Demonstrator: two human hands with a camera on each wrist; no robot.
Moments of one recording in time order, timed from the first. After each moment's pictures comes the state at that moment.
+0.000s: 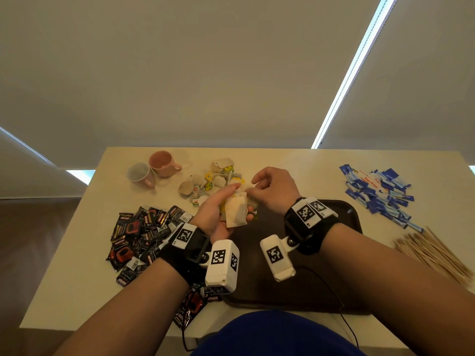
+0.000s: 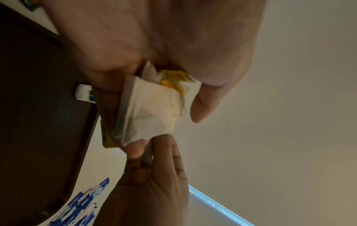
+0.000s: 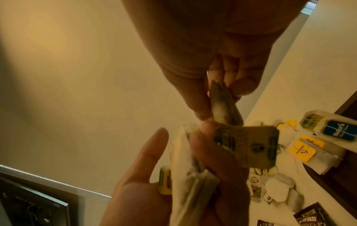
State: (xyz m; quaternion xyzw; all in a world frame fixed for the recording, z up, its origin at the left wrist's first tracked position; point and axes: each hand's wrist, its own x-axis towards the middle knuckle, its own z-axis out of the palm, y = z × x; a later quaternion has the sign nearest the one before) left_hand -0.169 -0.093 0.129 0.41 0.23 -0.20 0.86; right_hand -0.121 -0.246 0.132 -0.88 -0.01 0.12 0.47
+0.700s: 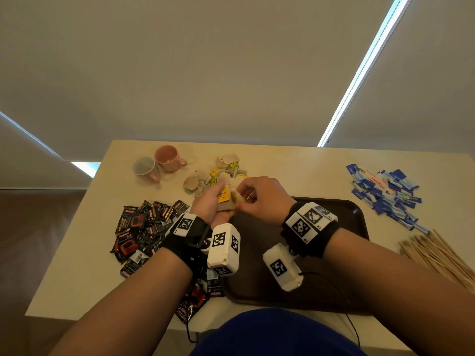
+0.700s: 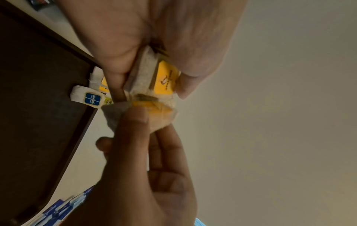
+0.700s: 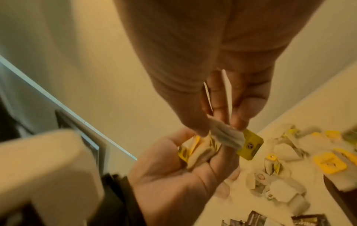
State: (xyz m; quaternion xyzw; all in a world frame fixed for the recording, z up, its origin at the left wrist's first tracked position) left_hand -0.154 -0.076 0.113 0.41 0.34 -0.15 0.83; right_hand -0.139 -0.221 0.148 -0.90 -0.19 0.18 0.35
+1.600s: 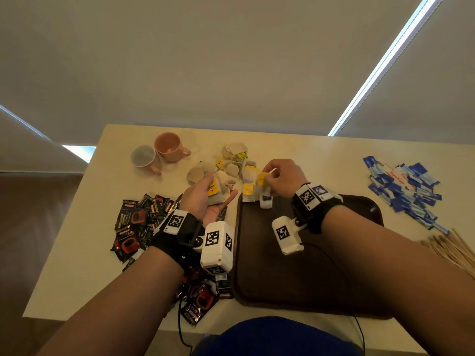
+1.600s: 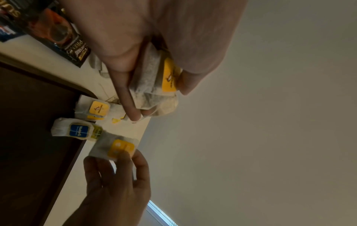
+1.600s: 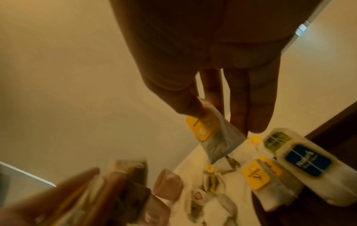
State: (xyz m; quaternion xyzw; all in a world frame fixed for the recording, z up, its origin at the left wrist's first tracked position) left_hand -0.128 -0.029 0.089 0.38 0.39 -0.11 0.83; right_hand -0.062 -0.220 0.074 -0.91 0.00 0.19 0.37
